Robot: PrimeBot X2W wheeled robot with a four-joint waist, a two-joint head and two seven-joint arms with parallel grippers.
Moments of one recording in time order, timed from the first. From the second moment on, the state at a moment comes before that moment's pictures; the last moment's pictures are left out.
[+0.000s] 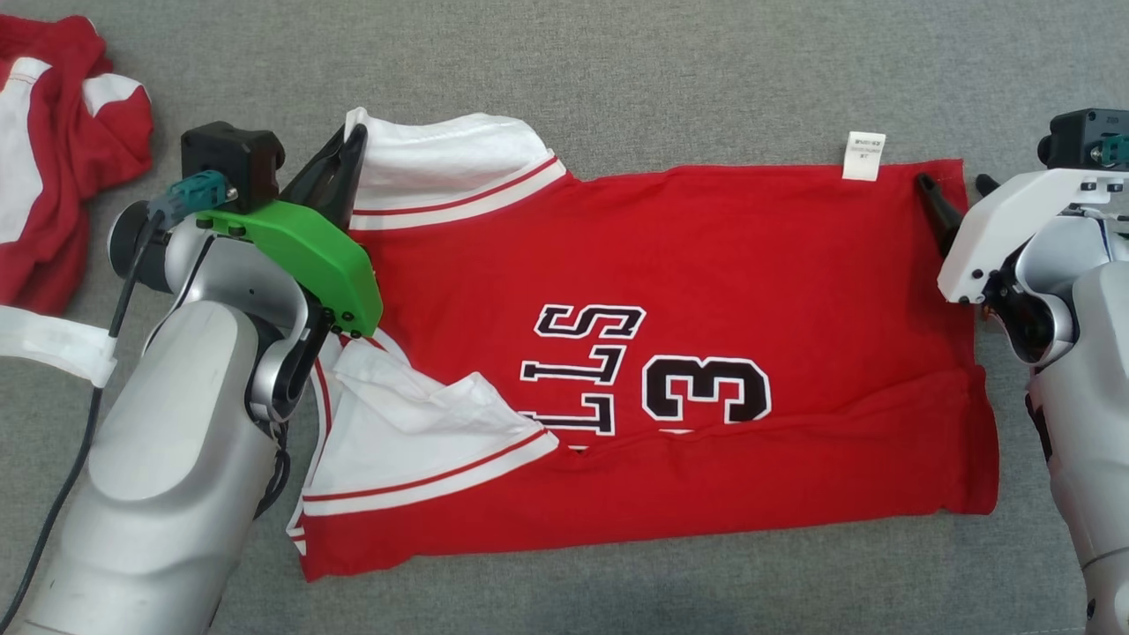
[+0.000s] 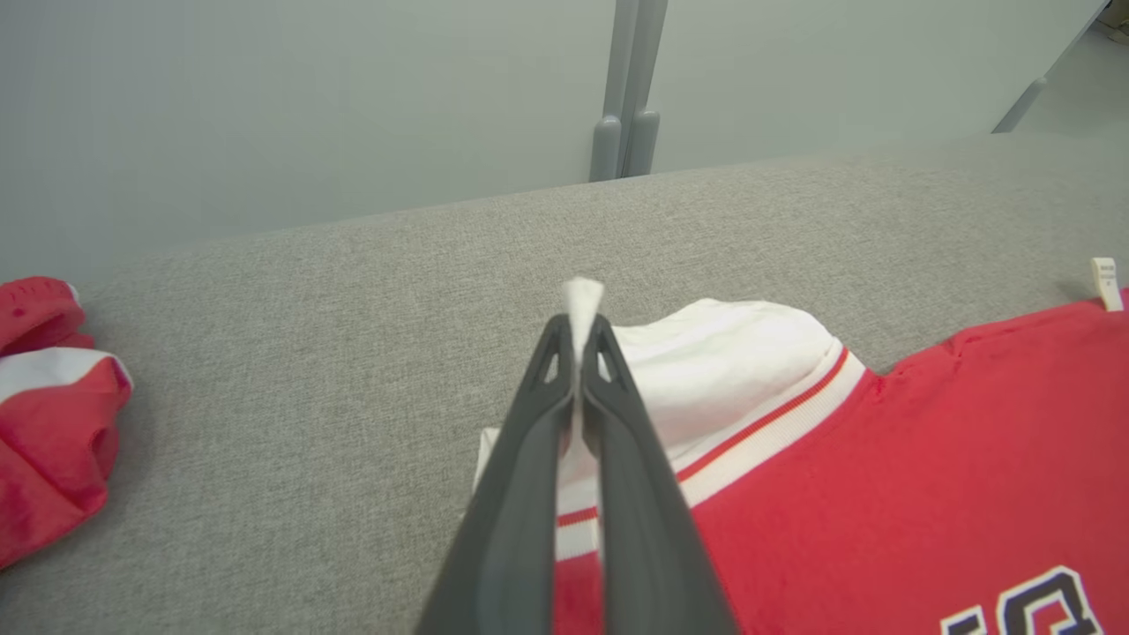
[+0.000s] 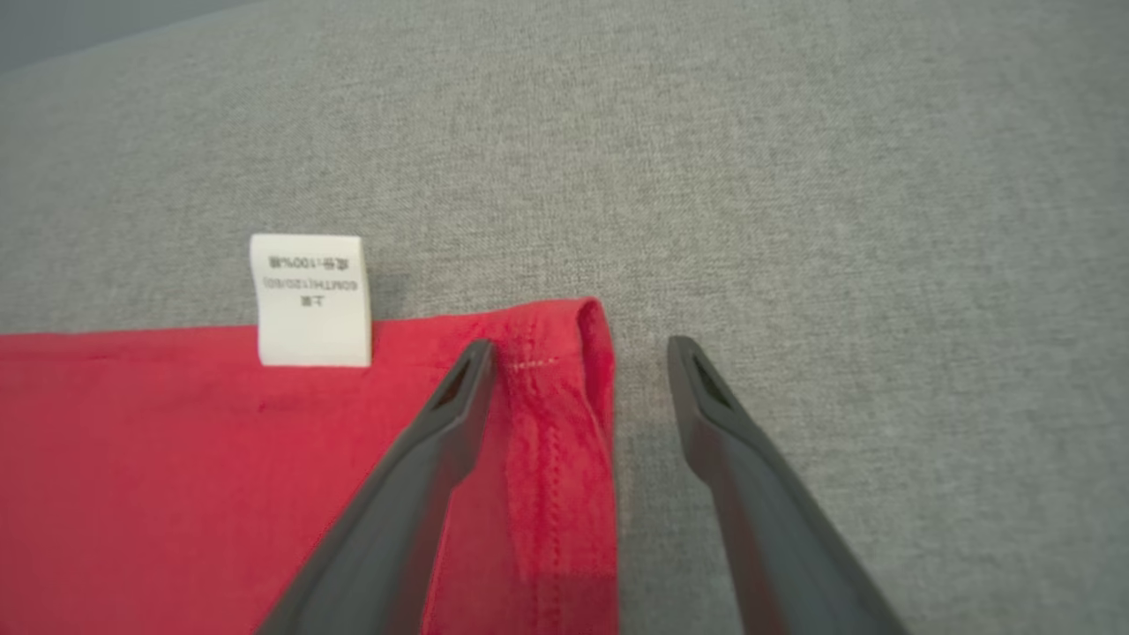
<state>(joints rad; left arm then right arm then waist) -0.72 0.27 -0.44 0.40 -0.52 -0.05 0.11 -0.72 -0.26 -0.01 0.65 0.35 0.13 0.33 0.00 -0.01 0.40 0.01</state>
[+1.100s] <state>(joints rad) -0.30 0.37 -0.38 0.00 -0.58 0.09 0.02 -0.49 -0.35 0.21 0.42 0.62 0.13 0.04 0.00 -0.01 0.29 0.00</state>
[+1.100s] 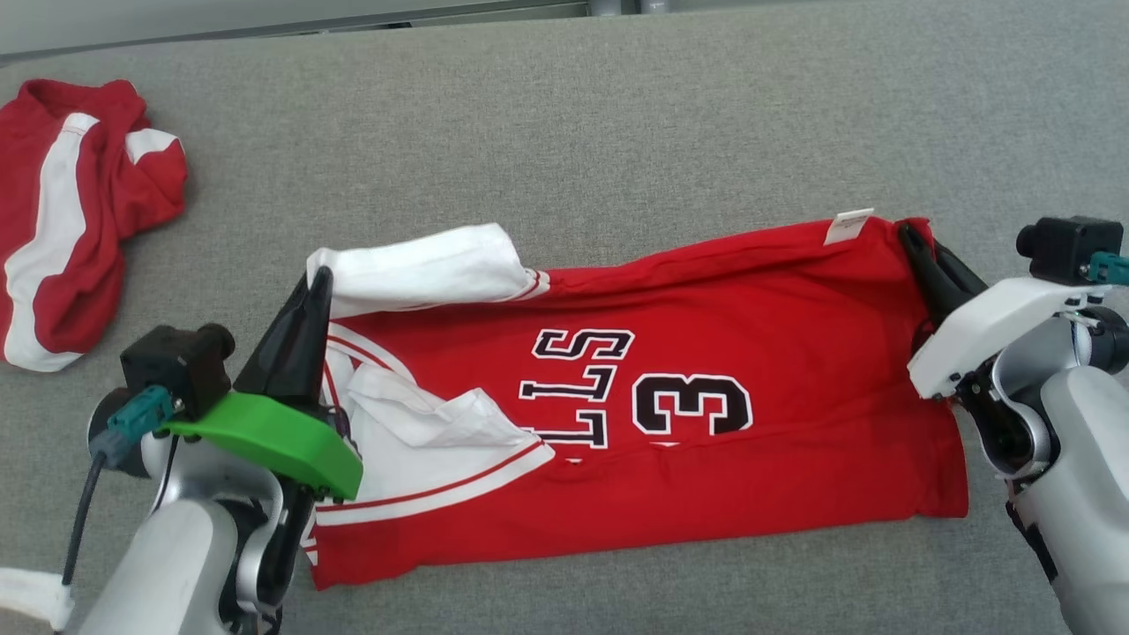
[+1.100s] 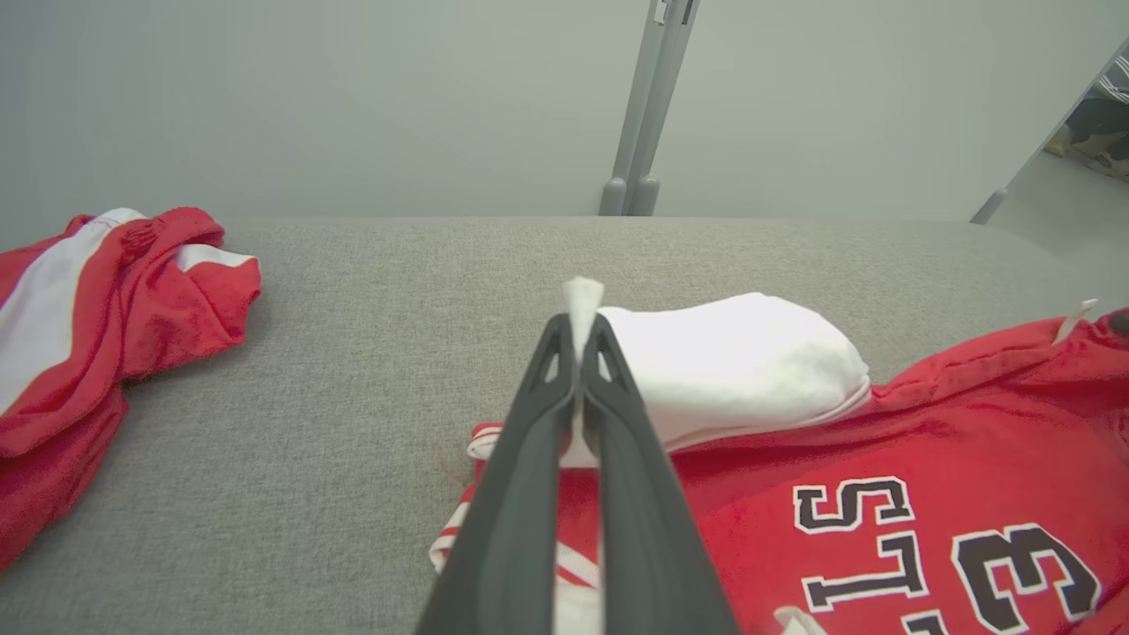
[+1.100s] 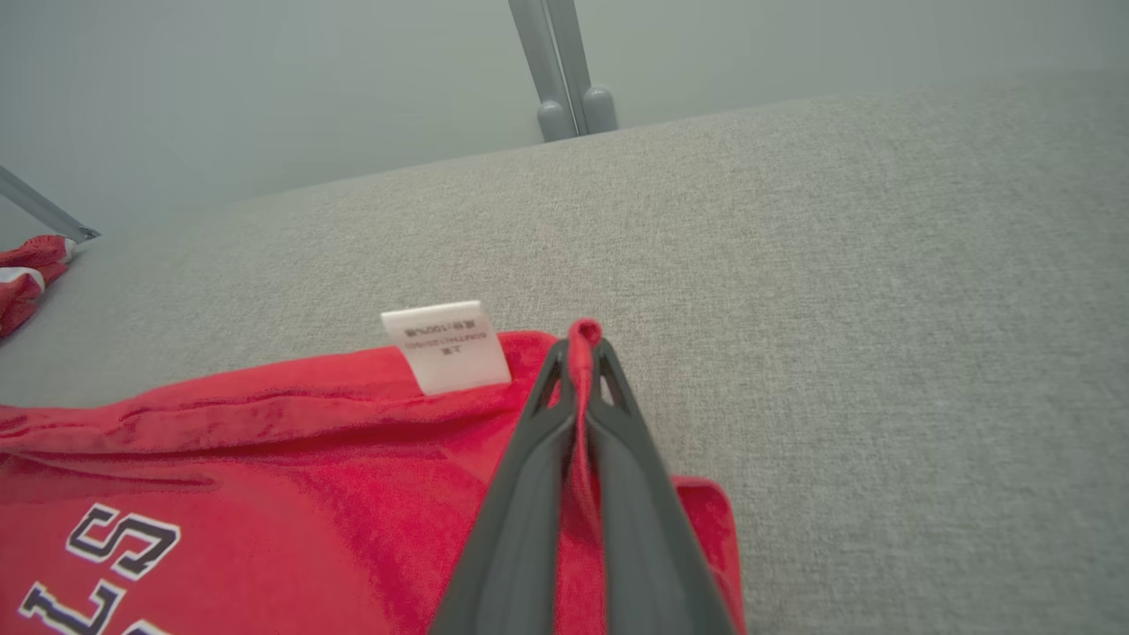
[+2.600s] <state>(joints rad) 0.11 0.32 -0.36 -0.03 -0.72 0.18 -0.05 -0.01 -0.25 0.08 0.18 0.57 0.13 -0.04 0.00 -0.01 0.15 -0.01</state>
